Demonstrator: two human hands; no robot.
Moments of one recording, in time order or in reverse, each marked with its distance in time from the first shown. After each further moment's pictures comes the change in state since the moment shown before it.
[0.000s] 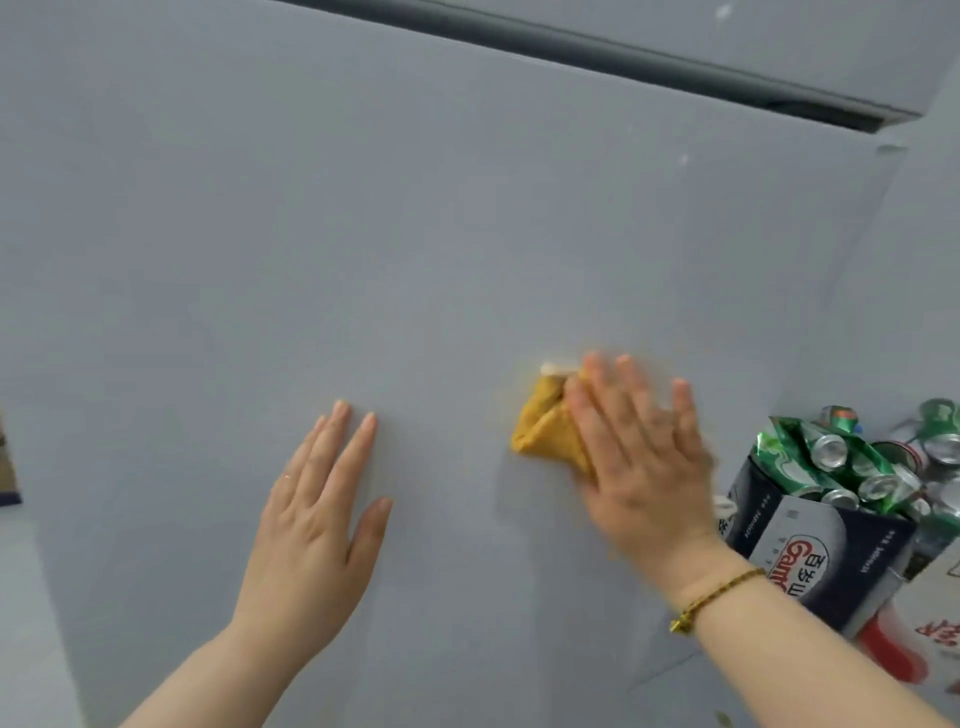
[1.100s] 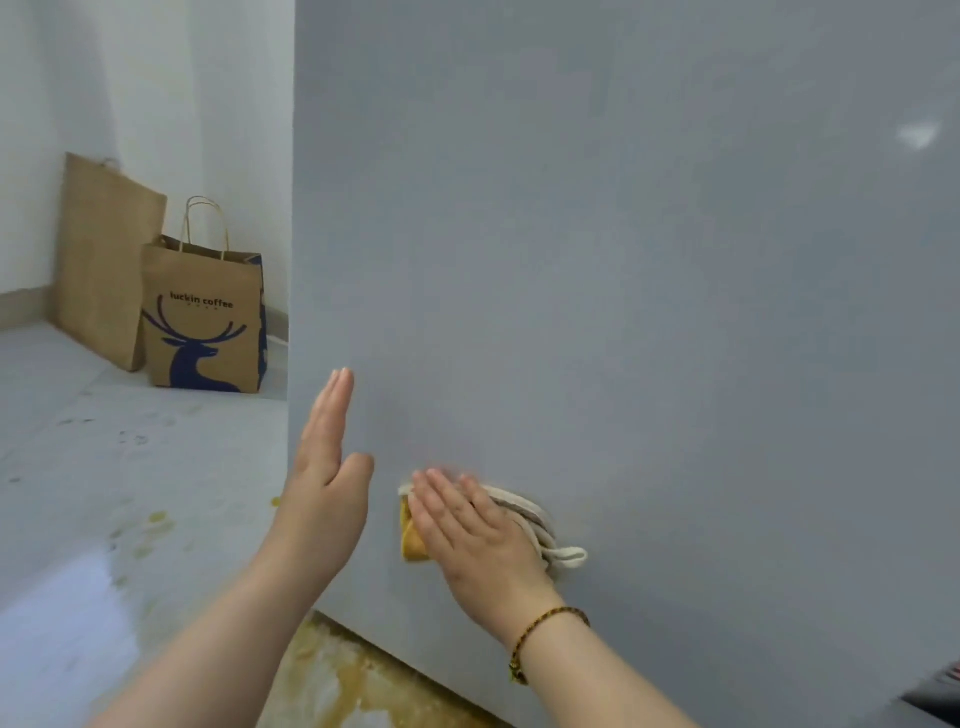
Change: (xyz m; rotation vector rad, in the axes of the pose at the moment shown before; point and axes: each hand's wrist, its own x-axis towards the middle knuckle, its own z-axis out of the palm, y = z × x) left_hand -0.040 -0.099 -0.082 -0.467 0.092 -0.668; right_hand -0.005 -0.274 0.031 0.442 -0.624 -0.391
